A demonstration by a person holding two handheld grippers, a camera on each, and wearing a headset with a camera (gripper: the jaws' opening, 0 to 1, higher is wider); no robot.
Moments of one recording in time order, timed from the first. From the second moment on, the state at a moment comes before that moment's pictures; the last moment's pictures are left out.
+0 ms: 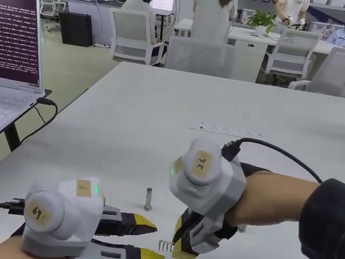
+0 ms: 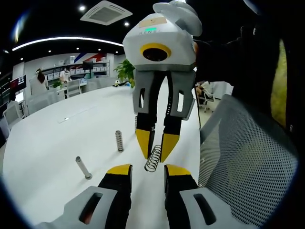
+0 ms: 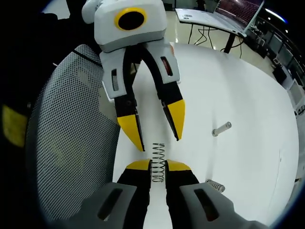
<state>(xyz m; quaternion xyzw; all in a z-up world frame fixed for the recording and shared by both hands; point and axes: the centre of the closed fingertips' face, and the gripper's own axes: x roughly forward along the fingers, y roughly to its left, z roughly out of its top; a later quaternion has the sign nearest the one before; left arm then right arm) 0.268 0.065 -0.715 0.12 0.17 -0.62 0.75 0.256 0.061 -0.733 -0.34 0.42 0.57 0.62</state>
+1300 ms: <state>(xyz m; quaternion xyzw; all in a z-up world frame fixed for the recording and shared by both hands) 0.254 0.060 -0.717 0.11 0.18 -0.65 0.73 0.248 0.064 -0.735 -0.35 0.40 0.59 0.60</state>
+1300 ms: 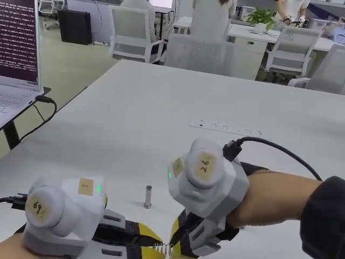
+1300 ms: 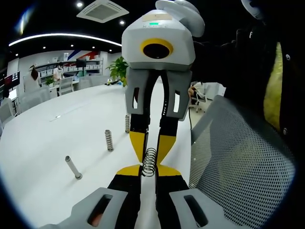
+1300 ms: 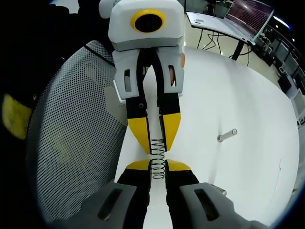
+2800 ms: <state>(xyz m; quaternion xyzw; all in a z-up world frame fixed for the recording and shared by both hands) 0.255 0.064 -0.710 0.10 0.18 -0.65 0.73 0.251 0.061 -0.721 -0.34 0.38 0.60 0.61</state>
